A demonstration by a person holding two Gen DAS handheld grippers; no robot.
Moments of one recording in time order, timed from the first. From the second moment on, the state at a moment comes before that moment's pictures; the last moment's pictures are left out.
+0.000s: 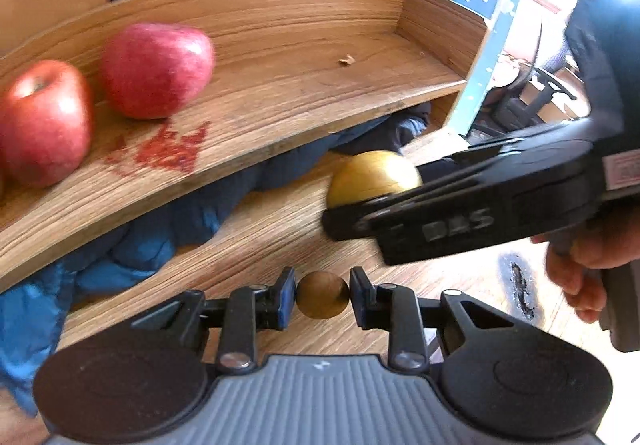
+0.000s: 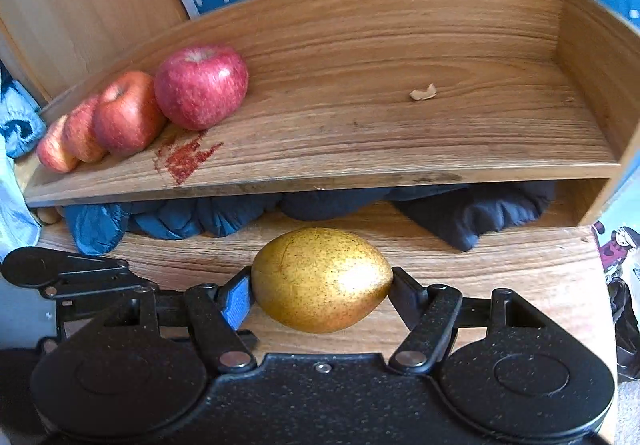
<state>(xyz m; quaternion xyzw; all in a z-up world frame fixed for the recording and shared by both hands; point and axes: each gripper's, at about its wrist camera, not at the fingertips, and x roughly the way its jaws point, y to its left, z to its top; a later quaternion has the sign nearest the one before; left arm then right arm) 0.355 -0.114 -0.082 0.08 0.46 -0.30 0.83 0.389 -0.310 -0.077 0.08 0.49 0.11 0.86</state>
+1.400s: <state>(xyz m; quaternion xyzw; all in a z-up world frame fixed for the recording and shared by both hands) 0.261 -0.060 -0.078 -0.07 0.51 -0.09 0.85 0.270 -0.274 -0.071 0.00 0.47 0.23 0.85</state>
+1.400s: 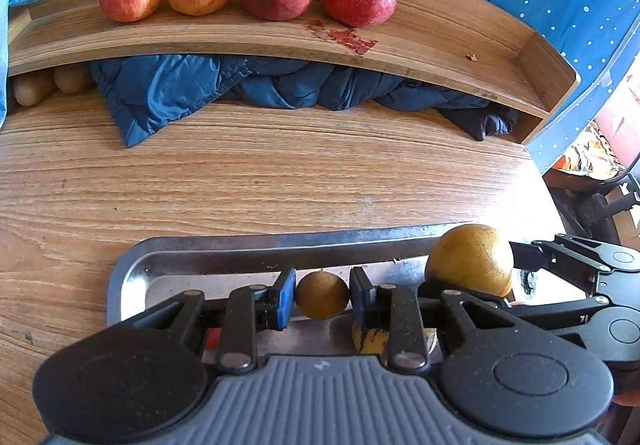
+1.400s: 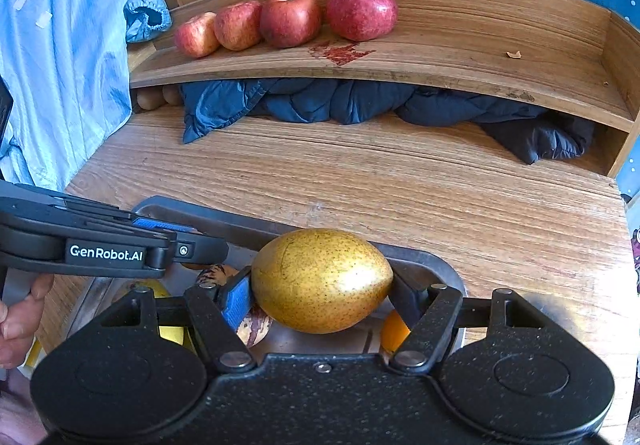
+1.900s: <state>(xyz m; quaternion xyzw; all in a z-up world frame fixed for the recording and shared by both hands) 0.258 -0.057 -0.073 -0.07 0.51 -0.07 0.86 0.267 -0.275 -0.067 0.00 0.46 0.23 0.86</state>
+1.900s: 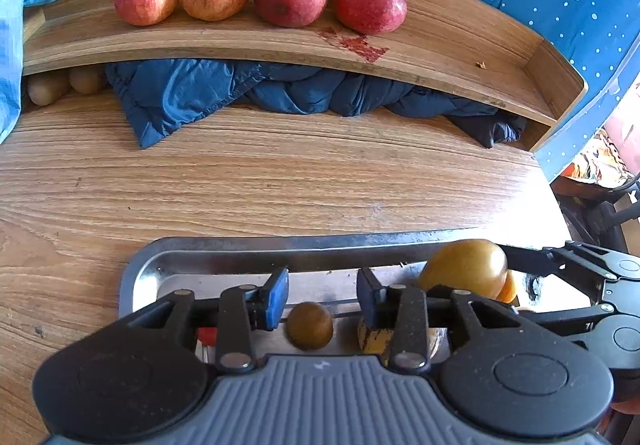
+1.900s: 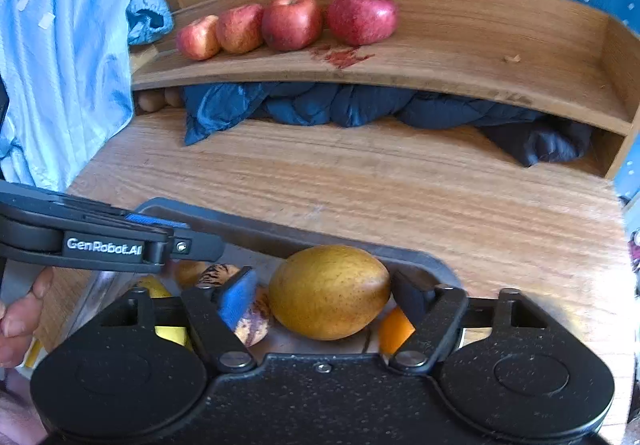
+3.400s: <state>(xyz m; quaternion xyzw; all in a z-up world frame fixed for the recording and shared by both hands) 0.232 -0.061 -0.041 -0.02 0.49 0.02 0.87 0.245 -0.300 -0.043 0.03 0.40 0.18 0.90</state>
